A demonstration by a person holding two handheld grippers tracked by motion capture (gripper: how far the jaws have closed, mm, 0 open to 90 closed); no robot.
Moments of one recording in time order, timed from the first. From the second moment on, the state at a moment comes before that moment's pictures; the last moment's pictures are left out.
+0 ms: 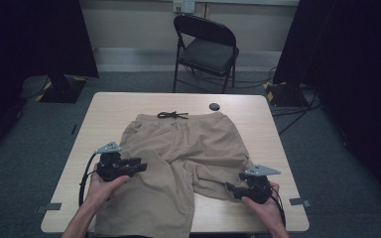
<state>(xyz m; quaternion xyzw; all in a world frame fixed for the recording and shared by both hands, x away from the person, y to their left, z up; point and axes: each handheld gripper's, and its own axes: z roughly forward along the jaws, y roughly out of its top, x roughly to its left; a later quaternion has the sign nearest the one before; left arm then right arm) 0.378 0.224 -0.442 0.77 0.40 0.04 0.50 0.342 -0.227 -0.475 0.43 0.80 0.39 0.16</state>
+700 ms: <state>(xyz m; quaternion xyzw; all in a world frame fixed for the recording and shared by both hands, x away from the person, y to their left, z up) 0.375 0.167 -0.447 0.80 0.35 0.00 0.49 0.358 -0.212 -0.463 0.41 0.78 0.45 0.12</state>
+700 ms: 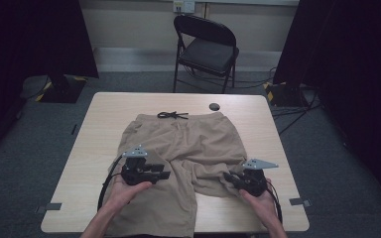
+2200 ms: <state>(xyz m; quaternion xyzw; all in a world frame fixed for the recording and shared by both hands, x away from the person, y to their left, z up) 0.378 0.208 -0.475 0.77 0.41 0.01 0.50 0.422 -0.125 -0.428 0.37 0.80 0.46 0.09</state>
